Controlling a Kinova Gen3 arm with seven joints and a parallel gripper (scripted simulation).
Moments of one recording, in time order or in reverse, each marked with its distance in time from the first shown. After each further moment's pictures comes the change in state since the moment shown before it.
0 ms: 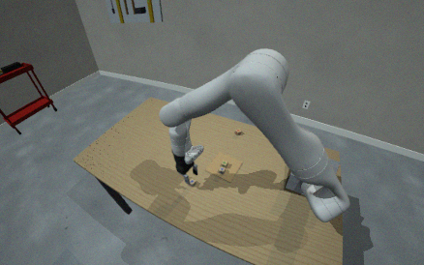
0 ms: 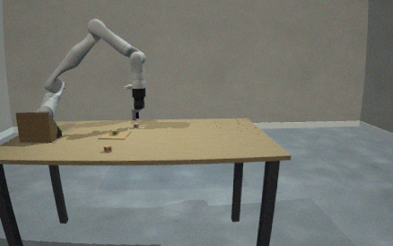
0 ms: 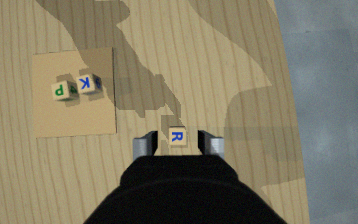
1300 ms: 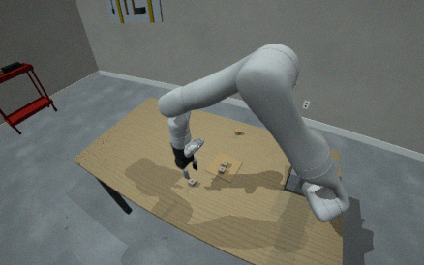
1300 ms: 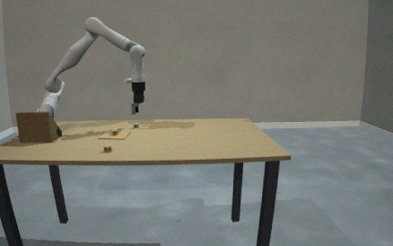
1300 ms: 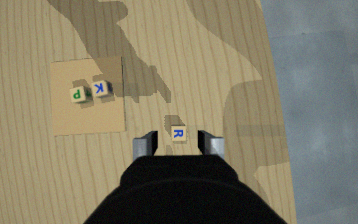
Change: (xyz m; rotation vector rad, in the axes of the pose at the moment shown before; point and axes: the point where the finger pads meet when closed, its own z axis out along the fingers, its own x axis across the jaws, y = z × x) arm -0.002 0.000 -0.036 -0.001 0.001 0.003
